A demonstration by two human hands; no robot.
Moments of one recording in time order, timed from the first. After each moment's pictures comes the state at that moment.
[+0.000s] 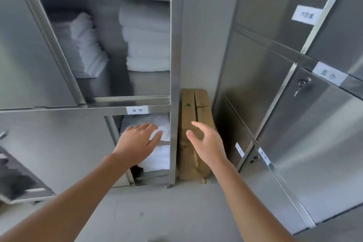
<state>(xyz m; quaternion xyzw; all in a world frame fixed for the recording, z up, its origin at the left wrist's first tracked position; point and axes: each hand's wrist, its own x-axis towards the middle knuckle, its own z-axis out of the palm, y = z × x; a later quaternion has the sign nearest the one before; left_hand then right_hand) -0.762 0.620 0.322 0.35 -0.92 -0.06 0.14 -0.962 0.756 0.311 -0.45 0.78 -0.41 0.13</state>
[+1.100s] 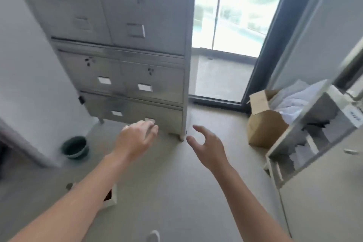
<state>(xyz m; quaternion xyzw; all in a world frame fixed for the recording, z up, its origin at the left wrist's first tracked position) -0.263 0.961 0.312 0.96 -0.20 0.05 0.19 -0.340 0.729 0.292 -0.89 0.11 -0.08 0.42</state>
